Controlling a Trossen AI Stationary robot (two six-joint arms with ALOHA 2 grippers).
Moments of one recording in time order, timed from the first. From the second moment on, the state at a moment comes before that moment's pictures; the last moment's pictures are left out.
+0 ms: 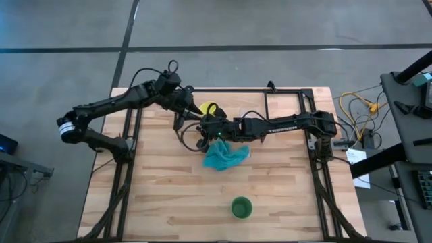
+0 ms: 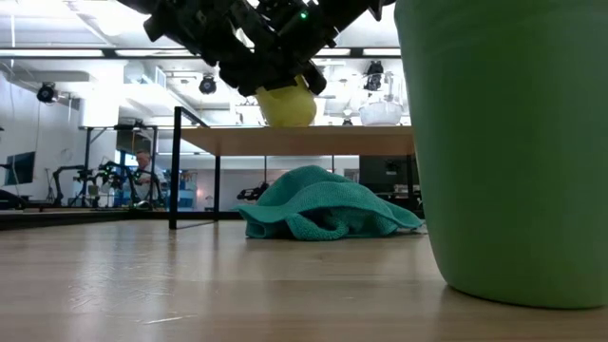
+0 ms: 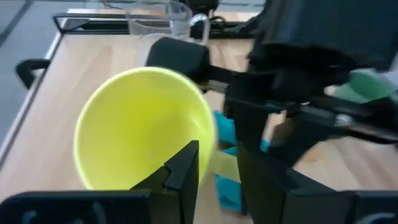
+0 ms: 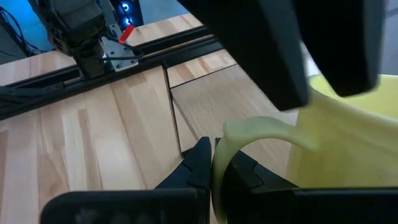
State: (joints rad) left arm 0.52 1.29 1.12 -0.45 0.61 0.34; right arm 0.01 1.93 1.56 -0.19 0.35 0.28
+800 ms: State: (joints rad) left arm 0.52 1.30 1.12 -0.47 0.57 0.36; right arm 0.01 1.93 1.56 -0.19 0.36 0.28
